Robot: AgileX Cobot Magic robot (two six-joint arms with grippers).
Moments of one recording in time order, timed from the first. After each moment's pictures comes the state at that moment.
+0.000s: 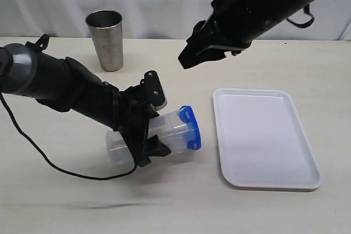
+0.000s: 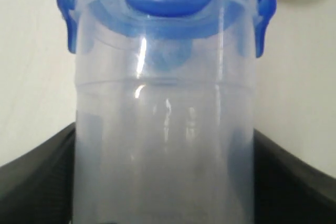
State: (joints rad) left arm -0.52 2.00 -1.03 -1.25 0.49 1.95; right arm 0.38 1.63 -1.42 0.56 1.00 -0.59
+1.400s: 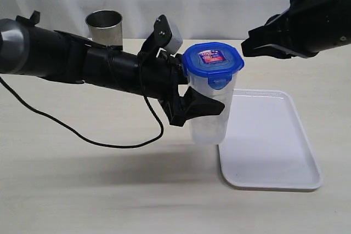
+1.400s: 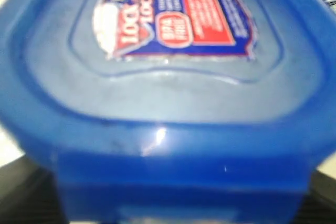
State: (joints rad) left arm -0.52 1.95 -1.14 -1.69 0.86 2.11; right arm 0.21 1.32 -1.08 0.65 0.77 -0.56
